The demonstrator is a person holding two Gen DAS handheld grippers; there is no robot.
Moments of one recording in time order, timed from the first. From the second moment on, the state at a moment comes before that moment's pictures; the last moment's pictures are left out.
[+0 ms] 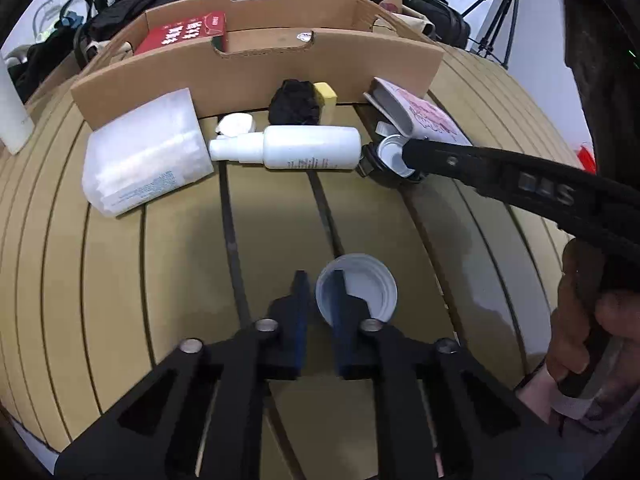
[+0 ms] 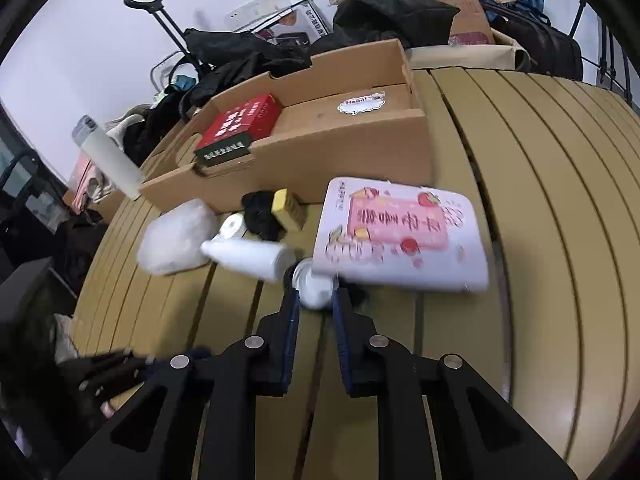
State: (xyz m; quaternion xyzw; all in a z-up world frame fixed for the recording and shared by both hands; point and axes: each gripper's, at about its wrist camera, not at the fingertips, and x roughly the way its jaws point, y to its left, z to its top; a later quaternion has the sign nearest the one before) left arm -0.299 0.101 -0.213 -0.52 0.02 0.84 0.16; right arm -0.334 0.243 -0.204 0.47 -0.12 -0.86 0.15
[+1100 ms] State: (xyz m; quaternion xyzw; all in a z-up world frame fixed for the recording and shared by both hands) left arm -0.135 0.014 -0.059 -0.41 -0.03 0.91 0.09; right arm -0.112 0.289 -0.064 0.38 -0.06 -0.92 0.11
